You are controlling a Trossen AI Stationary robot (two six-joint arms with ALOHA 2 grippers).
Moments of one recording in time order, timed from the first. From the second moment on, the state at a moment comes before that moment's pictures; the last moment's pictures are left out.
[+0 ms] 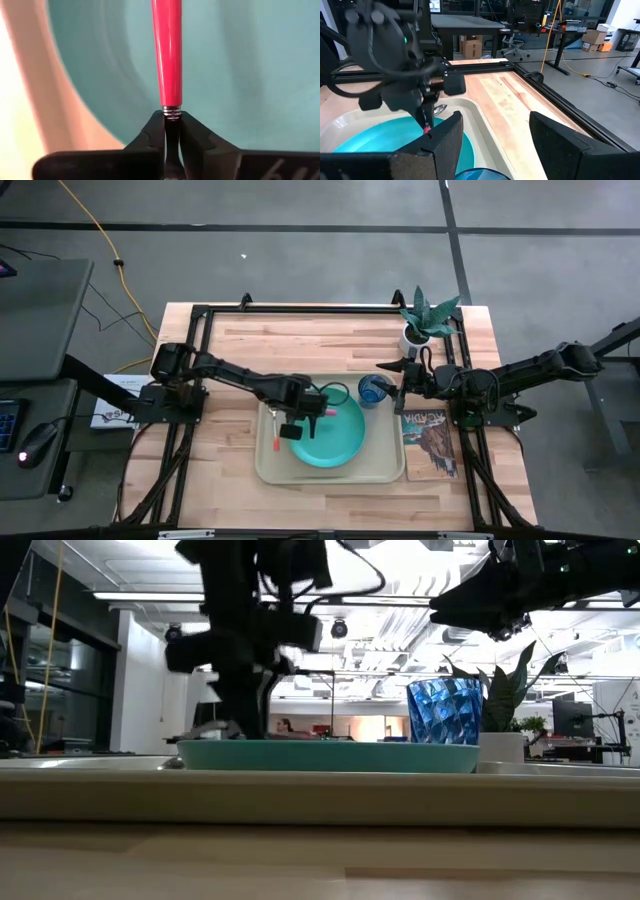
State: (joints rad) left arm -0.01 1.88 1.30 -0.80 -0.17 0.06; right arm 0.14 0.87 0.34 0.41 0.42 0.00
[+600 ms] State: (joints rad) left arm -0.04 1.50 1.15 -0.59 -0.11 0.01; right arm 0.14 0.89 0.34 0.46 0.35 0.00
